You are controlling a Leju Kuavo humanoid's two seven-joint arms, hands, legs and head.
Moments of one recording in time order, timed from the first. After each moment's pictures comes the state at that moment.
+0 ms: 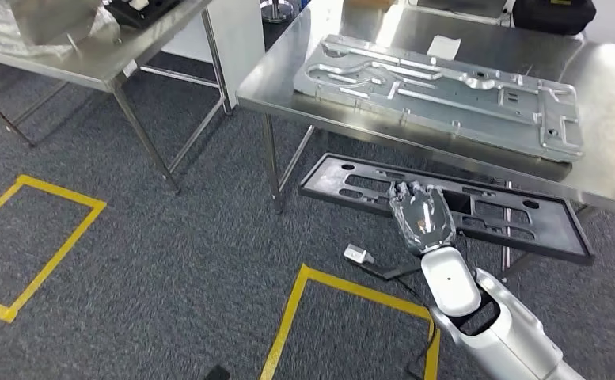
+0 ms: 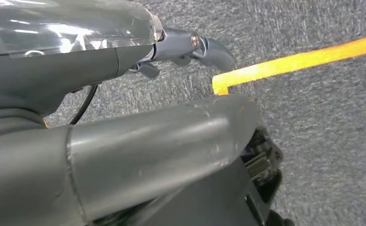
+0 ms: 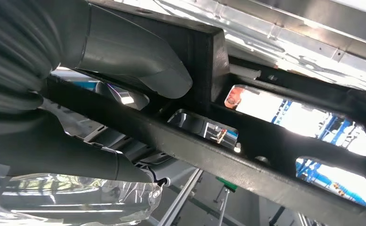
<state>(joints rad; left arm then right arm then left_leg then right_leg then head) -0.14 -0.29 1.12 -0.23 -1.48 0.06 -0.31 -0.54 -0.30 0.76 -1.59 1.57 -0.04 0.41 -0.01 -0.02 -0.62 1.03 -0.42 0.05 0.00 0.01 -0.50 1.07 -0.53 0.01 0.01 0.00</state>
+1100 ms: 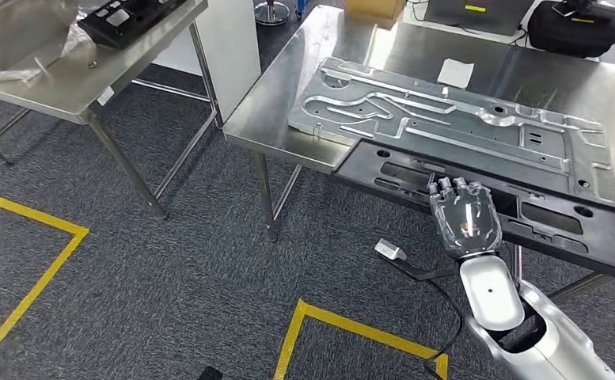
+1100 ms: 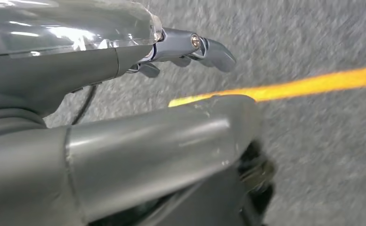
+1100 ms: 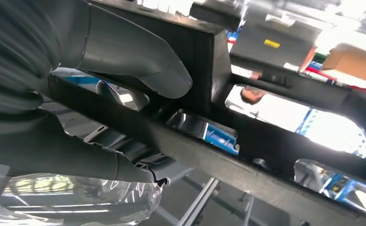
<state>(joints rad) -0.13 -0.29 1.12 -0.23 -1.43 0.06 -0.33 -0.46 -0.46 0.68 -1.78 1.57 -0.02 0.49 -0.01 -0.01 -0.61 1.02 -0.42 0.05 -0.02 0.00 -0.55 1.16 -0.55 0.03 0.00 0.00</state>
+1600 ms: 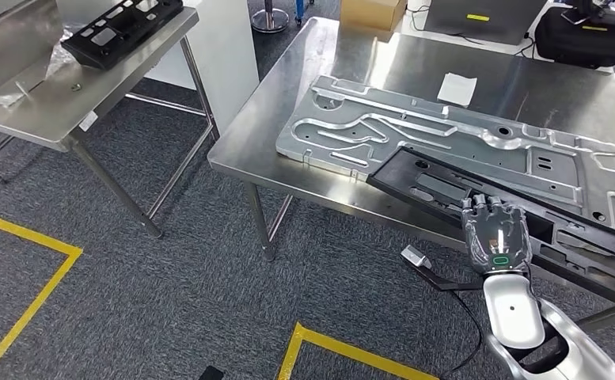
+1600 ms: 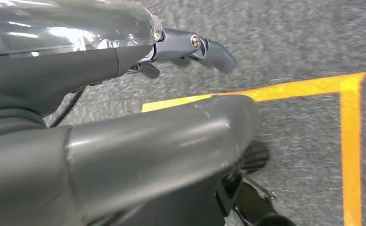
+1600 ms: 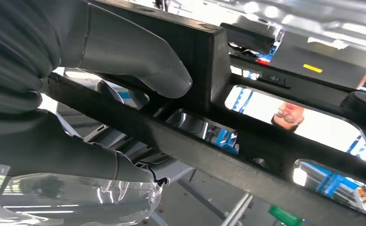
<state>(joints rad) -0.13 -0.28 1.12 -0.23 -1.41 0.06 -0.34 -0.35 -0.52 0.61 -1.80 1.57 -0.01 0.60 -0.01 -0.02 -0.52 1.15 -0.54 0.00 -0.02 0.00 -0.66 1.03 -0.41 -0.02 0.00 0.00</state>
